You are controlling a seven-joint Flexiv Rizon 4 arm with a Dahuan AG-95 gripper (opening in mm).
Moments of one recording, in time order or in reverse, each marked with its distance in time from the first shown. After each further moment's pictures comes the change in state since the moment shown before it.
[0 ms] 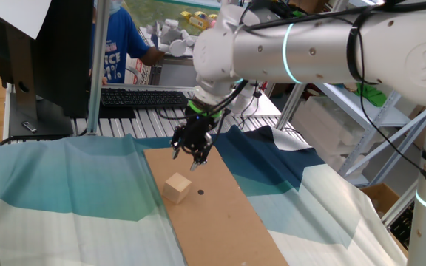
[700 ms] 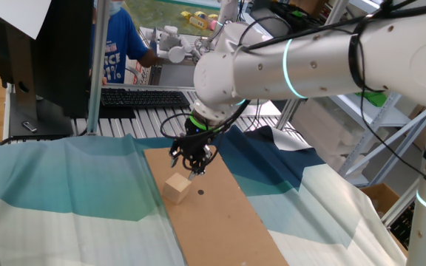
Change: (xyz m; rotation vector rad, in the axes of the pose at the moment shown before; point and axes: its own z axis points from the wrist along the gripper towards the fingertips) arm 0.000 -0.004 0.031 -0.053 -0.026 0.005
